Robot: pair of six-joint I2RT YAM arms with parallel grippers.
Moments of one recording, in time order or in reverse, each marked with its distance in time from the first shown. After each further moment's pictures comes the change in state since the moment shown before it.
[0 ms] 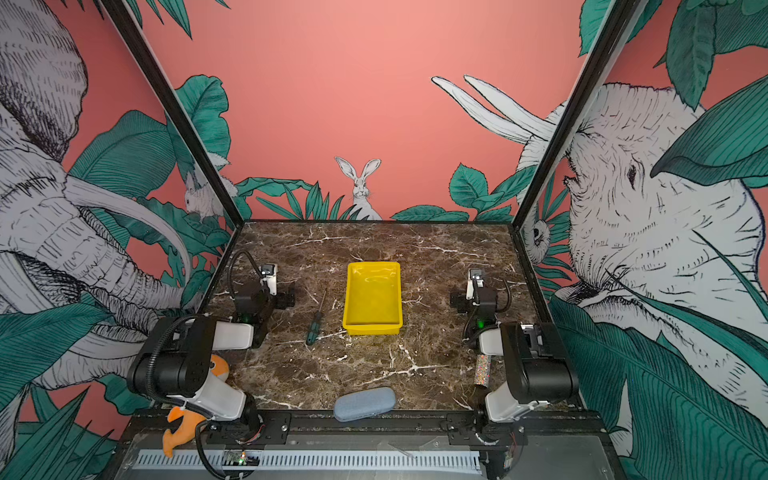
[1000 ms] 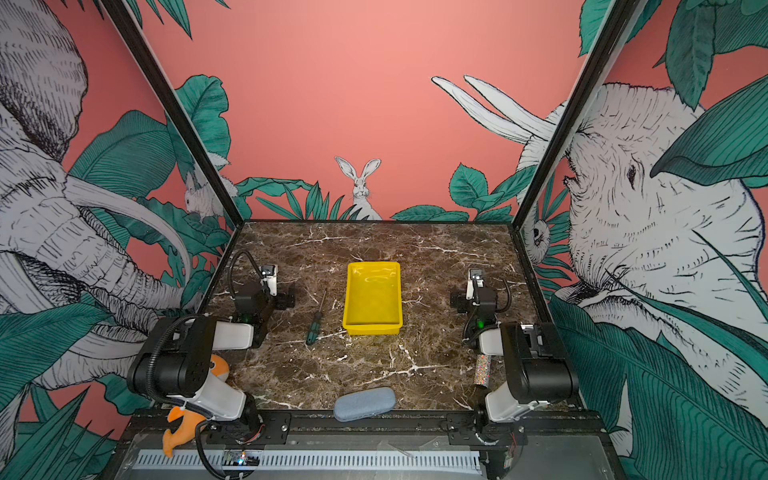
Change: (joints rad) left arm 0.000 0.000 0.000 -0.014 -0.001 0.000; right arm 0.000 0.000 0.000 0.000 0.000 0.000
